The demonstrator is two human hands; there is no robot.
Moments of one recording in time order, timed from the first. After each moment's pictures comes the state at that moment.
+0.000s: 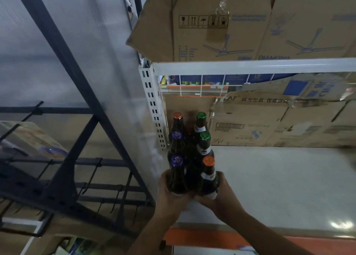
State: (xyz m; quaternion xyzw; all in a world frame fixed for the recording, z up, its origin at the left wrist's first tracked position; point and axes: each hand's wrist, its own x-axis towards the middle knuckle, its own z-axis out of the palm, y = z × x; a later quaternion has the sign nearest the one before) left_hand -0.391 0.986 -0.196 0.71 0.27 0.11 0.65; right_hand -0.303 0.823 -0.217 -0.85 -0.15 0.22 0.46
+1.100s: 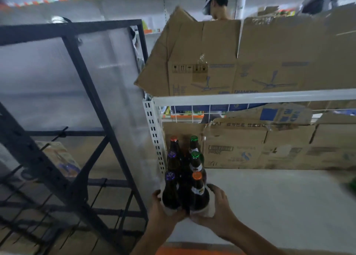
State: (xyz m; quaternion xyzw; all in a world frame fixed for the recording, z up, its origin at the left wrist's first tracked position) left_hand -0.408 0.978 -0.161 0.77 0.32 0.09 0.55; right_hand -0.305 0.798 -0.185 -0.83 -0.25 0.17 0.46
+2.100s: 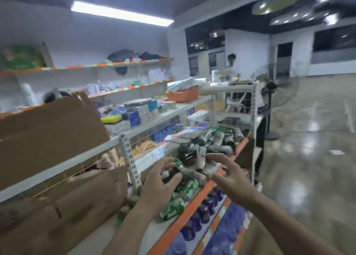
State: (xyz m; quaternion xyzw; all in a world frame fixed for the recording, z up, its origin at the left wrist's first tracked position) left_hand -0.274 0.323 0.054 0.81 -0.30 0.02 0.50; right_hand -0.375 0.109 0.038 -0.82 0.05 -0.24 0.51
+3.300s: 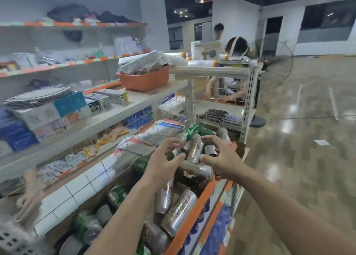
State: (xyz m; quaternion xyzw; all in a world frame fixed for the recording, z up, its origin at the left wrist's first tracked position) left_hand 0.039 -0.042 0.000 0.80 -0.31 -0.05 0.50; right_hand -0.066 -0.229 0.002 -0.87 0.11 -0.17 0.44
